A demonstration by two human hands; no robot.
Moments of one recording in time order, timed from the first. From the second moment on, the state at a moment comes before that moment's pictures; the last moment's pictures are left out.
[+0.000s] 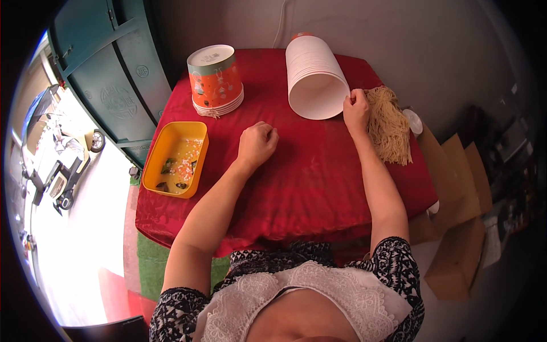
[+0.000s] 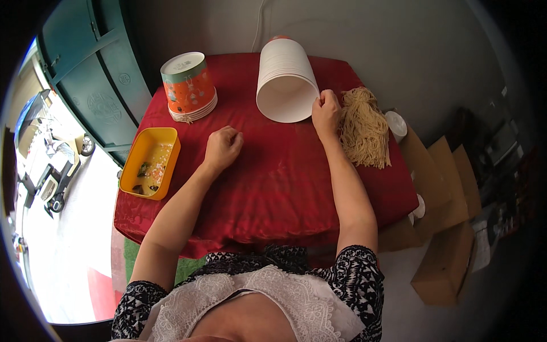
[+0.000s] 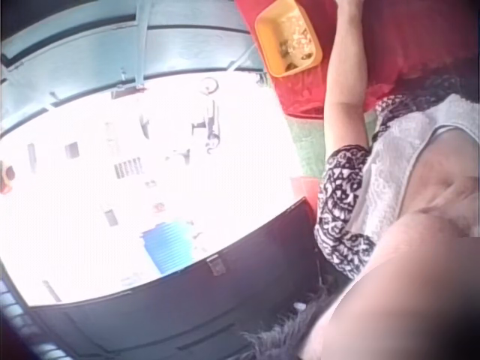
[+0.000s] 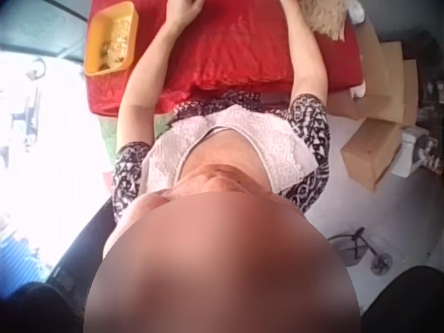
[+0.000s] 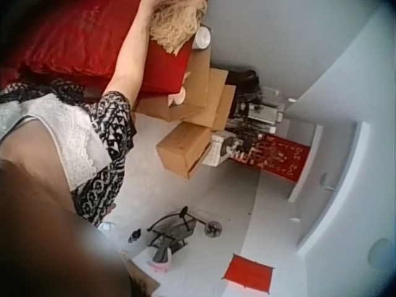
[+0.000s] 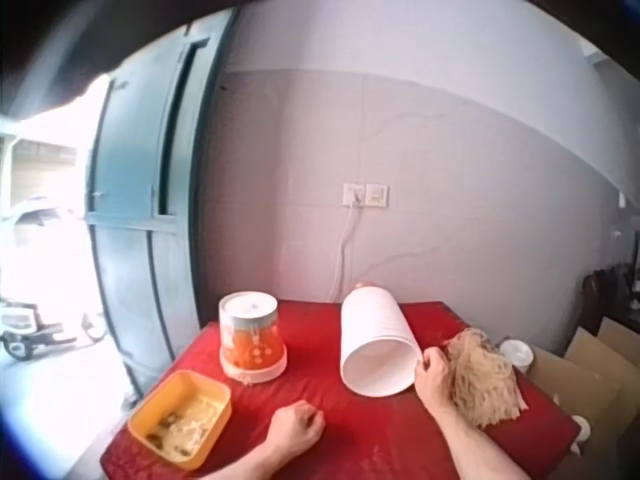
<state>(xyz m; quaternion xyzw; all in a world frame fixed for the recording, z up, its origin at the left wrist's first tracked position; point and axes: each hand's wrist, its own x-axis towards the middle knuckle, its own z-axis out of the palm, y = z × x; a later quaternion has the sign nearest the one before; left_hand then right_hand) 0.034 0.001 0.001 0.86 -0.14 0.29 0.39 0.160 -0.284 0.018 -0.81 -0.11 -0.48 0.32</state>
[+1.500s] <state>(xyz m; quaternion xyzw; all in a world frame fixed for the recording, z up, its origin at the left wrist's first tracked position) 0.034 0.017 0.023 0.61 -0.20 0.30 0.70 0.075 -0.245 0.028 -0.80 -0.04 0.06 0.60</state>
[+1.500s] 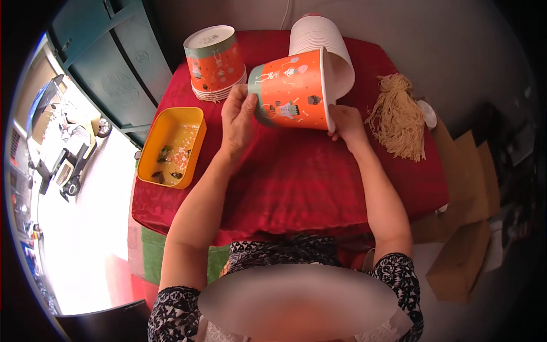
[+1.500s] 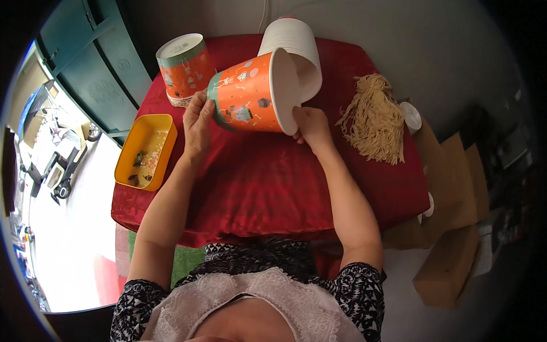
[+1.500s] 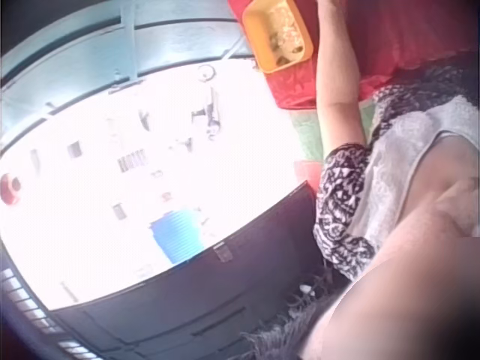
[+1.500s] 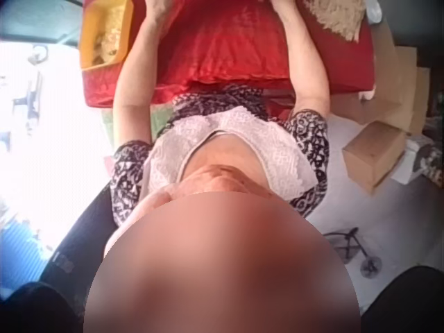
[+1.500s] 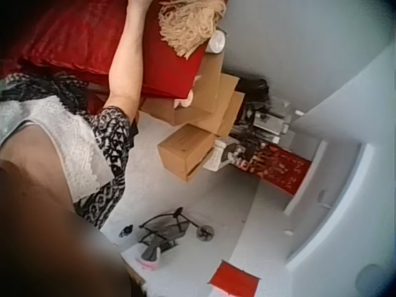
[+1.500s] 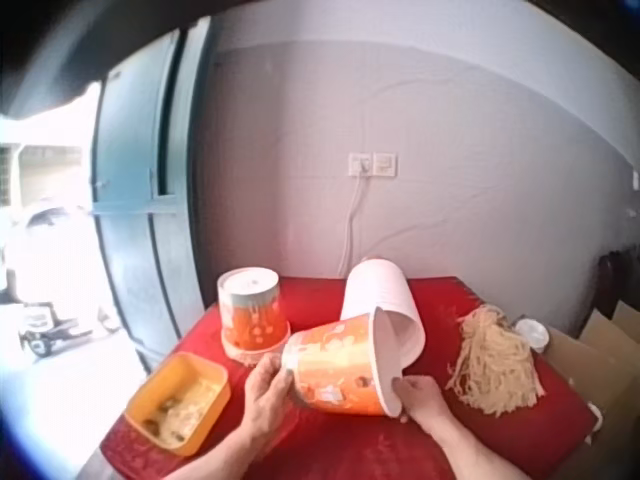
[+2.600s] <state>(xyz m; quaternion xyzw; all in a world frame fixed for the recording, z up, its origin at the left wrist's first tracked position) 0.001 -0.018 0.033 0.75 -0.26 0.47 0.38 0.016 -0.195 0.027 -0.57 -0.30 -0.04 0.76</state>
